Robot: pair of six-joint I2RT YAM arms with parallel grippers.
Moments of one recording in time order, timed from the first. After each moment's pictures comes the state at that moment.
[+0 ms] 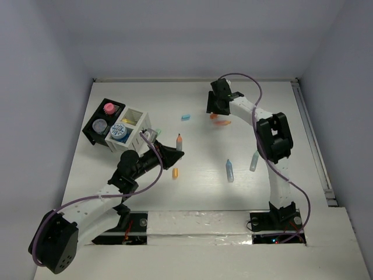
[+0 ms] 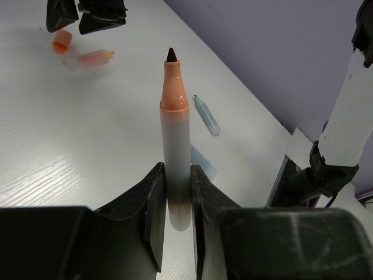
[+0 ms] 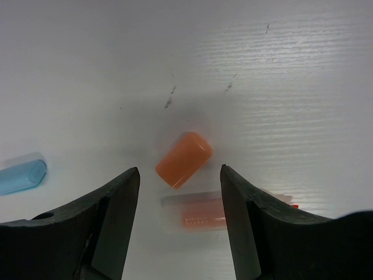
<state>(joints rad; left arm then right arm) -0.56 0.87 0.24 0.65 0.39 -0.56 0.42 2.21 1.79 -0.45 0.23 0.45</state>
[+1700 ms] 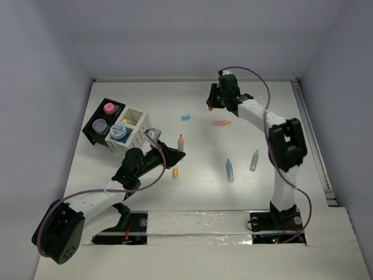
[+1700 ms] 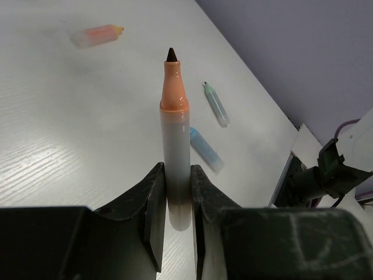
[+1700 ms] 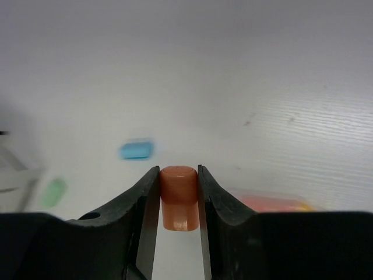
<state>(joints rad) -0.57 0.96 0.24 0.67 0.37 -0.58 0.41 2.07 1.66 -0.24 0.06 0.39</state>
